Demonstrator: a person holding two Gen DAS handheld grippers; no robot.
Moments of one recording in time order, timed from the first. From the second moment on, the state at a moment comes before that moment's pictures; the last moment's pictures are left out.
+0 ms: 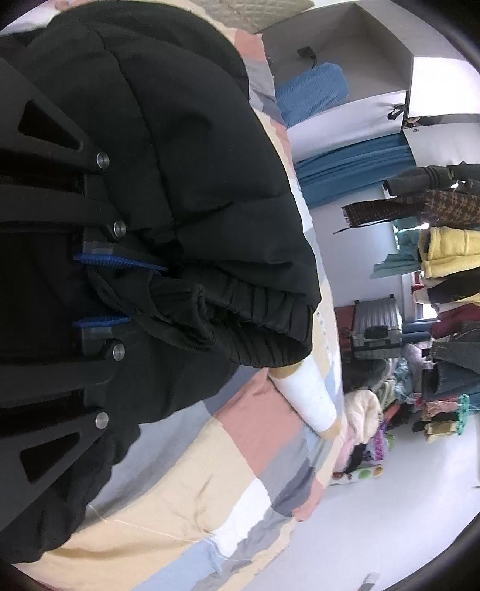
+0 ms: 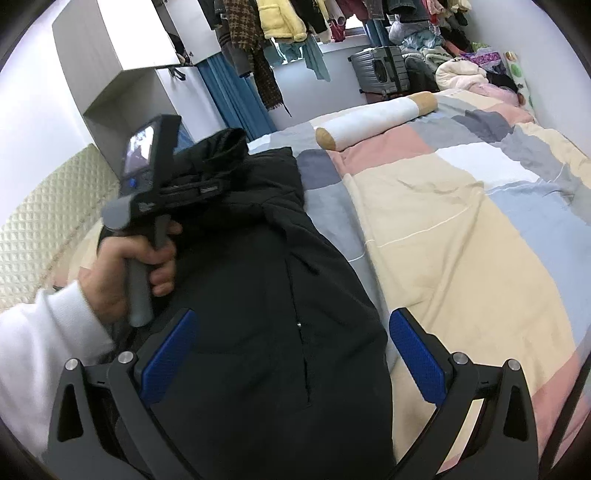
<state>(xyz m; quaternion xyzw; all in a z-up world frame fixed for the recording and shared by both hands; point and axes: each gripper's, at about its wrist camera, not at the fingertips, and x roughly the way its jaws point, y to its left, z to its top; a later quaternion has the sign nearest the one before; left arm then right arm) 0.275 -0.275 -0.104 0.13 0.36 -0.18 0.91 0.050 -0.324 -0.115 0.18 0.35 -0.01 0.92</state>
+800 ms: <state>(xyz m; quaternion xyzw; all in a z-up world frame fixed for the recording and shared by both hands) 0.135 -0.176 -0.002 0.08 0.31 -0.16 0.93 0.042 -0.287 -0.085 0.12 0.31 -0.01 0.94</state>
